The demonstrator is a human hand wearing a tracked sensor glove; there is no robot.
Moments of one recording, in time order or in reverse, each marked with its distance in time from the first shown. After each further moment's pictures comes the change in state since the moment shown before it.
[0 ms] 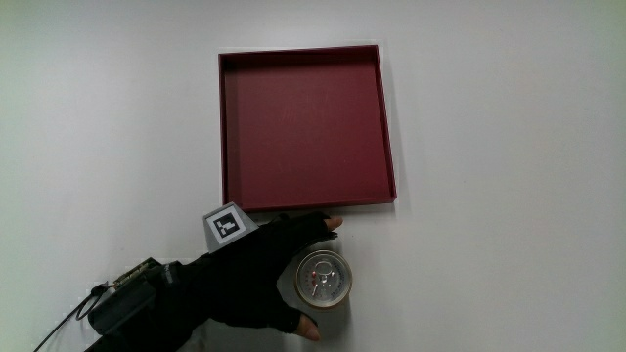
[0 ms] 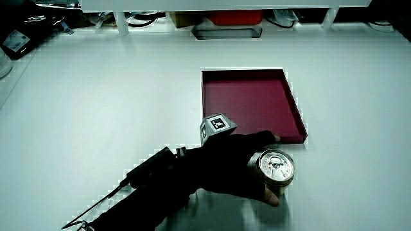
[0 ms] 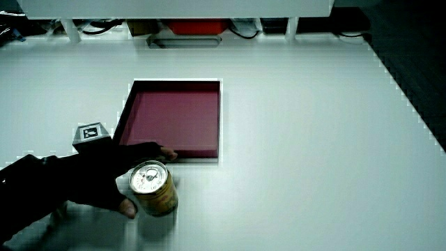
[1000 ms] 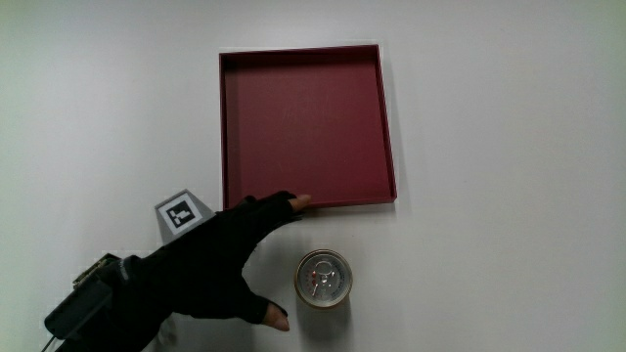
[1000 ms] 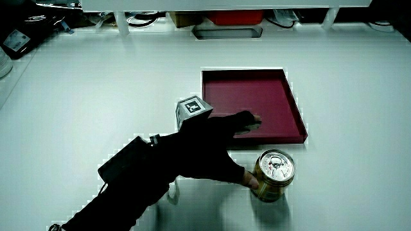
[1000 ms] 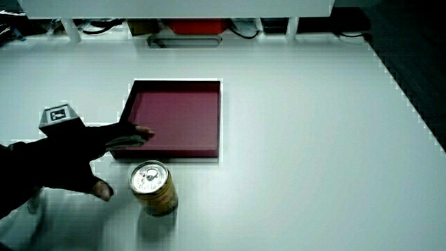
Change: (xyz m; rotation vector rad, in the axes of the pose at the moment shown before) arm 0.016 -0.028 0.024 0.036 0.015 0.052
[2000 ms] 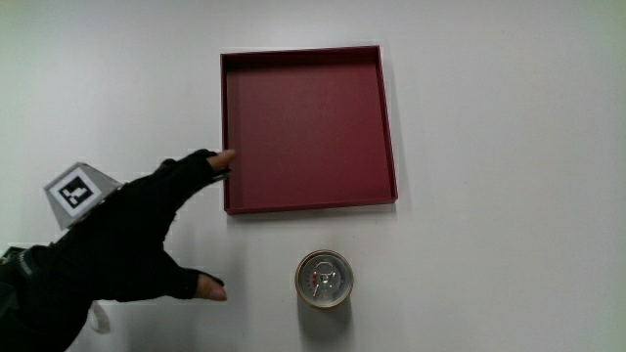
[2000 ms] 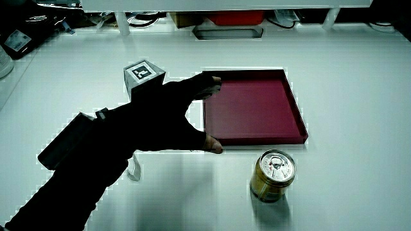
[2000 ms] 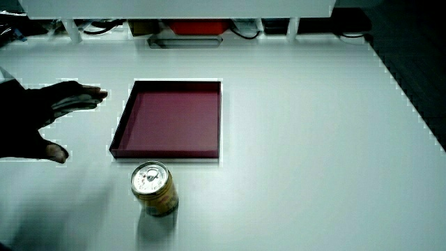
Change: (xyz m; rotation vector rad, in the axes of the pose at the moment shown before) arm 0.024 -0.063 0.058 0.158 0.120 -0.069
